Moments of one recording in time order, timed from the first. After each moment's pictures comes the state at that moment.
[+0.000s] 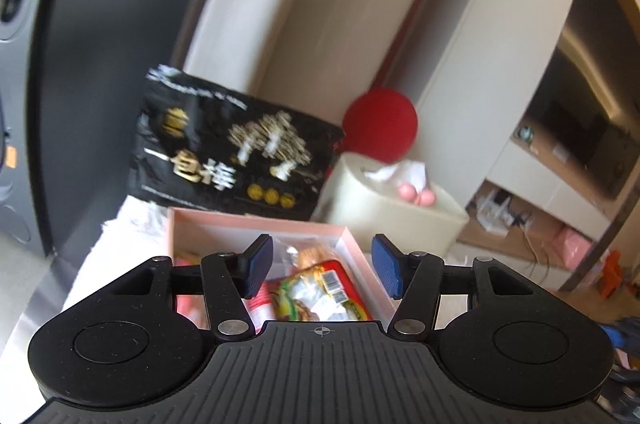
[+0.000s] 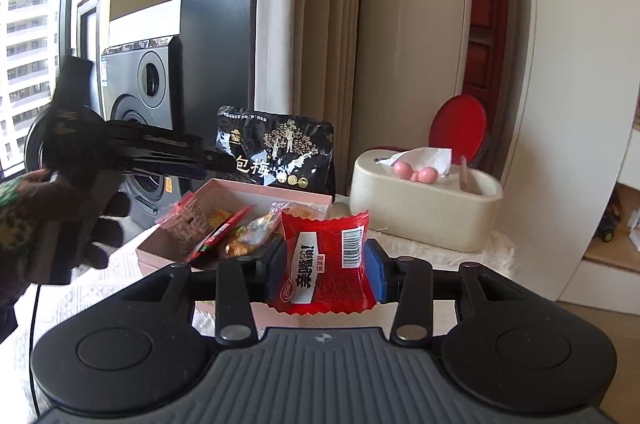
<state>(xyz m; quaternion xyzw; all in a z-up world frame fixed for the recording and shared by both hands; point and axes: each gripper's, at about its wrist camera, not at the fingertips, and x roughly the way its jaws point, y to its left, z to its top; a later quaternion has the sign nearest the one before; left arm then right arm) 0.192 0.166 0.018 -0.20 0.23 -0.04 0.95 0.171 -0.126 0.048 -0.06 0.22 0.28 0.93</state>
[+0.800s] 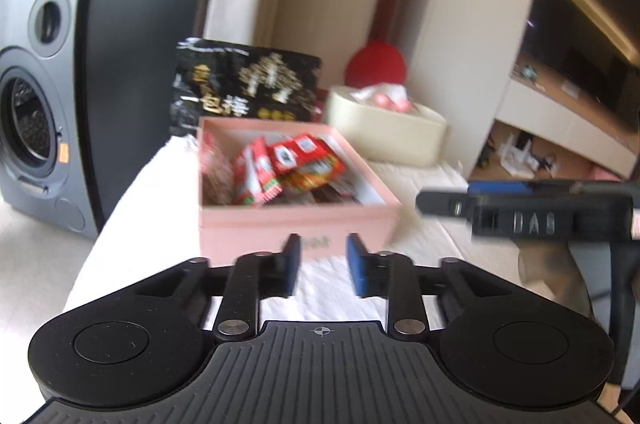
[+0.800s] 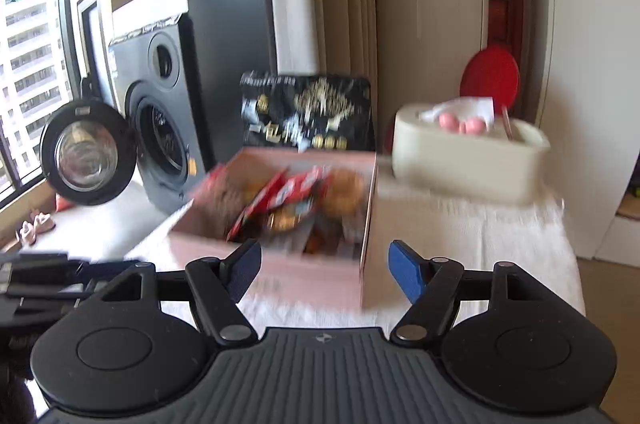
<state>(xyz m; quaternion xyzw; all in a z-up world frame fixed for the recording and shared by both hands) 0.043 0.084 -0.008 -0.10 0.26 -0.01 0.96 0.152 -0.100 0.014 -0.04 0.28 0.30 0.91</state>
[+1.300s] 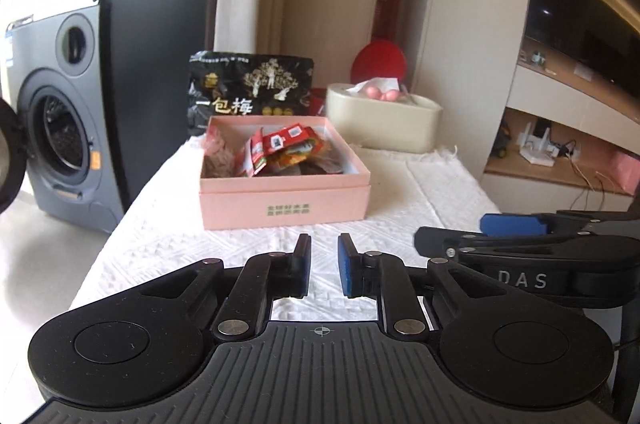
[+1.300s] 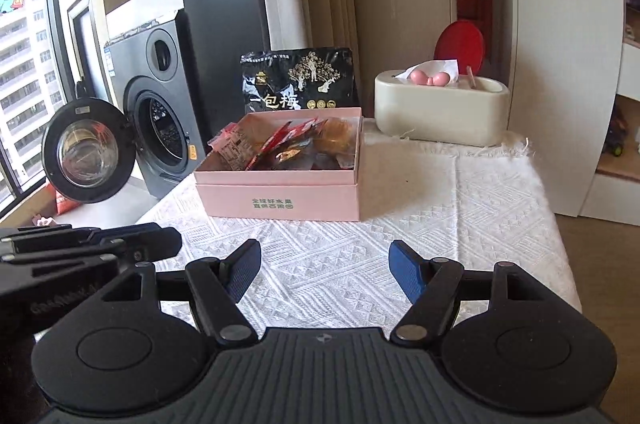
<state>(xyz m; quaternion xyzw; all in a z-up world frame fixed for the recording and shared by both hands) -0.012 0.025 0.008 -0.07 0.25 0.04 0.96 0.069 -0.140 0.004 -0.01 0.29 0.27 0.92</state>
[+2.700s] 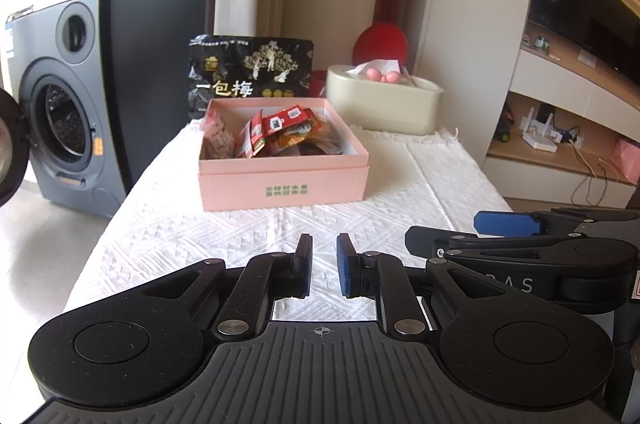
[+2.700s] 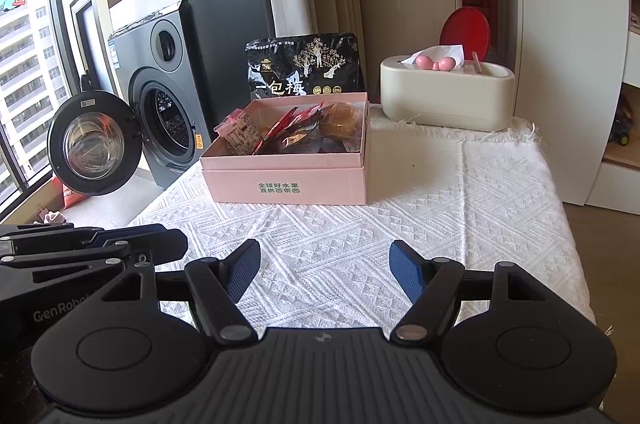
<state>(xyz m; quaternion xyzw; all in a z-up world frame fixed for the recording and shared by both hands) -0.013 0.021 0.008 -0.07 0.28 0.05 0.96 0.066 -0.139 -0.001 -0.01 0.31 0.28 0.91</state>
